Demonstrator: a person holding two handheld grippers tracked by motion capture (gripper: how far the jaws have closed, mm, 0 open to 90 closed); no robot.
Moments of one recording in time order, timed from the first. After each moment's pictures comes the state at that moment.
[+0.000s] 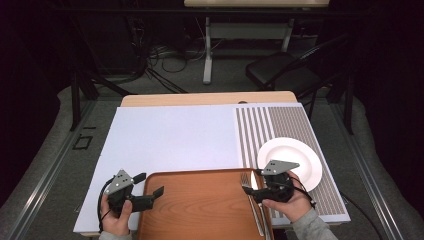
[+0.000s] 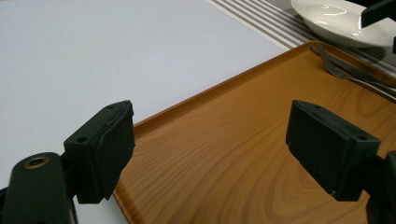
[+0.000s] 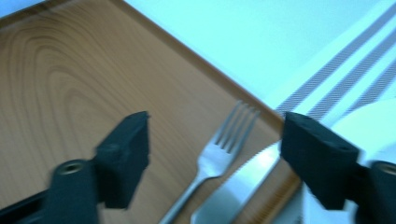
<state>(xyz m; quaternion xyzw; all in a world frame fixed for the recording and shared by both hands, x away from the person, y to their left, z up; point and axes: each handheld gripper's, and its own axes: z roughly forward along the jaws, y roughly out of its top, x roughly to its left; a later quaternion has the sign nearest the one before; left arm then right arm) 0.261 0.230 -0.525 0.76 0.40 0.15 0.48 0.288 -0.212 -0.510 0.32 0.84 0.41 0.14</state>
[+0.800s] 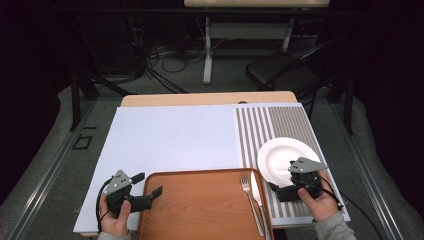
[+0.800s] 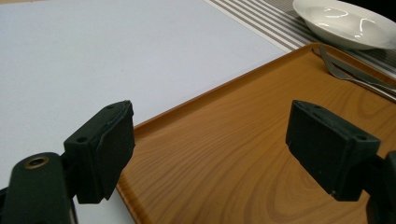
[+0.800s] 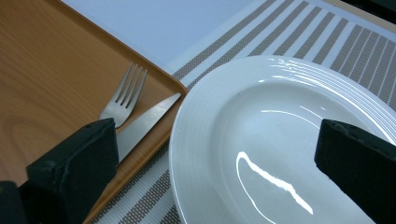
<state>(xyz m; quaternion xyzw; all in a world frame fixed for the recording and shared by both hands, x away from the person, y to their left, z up) 0.259 0.233 -0.524 0.76 0.41 0.16 0.48 0.283 -0.272 -0.500 0.37 0.82 0.37 0.24</state>
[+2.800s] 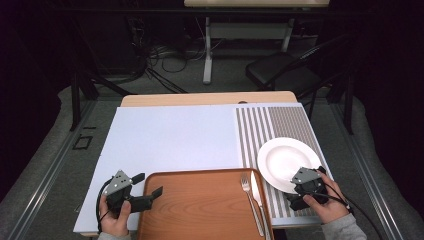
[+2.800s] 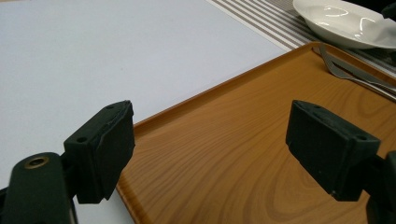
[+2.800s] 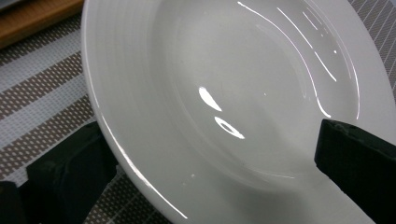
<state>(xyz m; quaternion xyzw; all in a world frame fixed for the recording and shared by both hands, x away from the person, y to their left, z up) 0.259 0.233 -0.524 0.76 0.41 0.16 0.48 0.282 -0.300 -0.537 0.32 0.88 0.20 0.29</state>
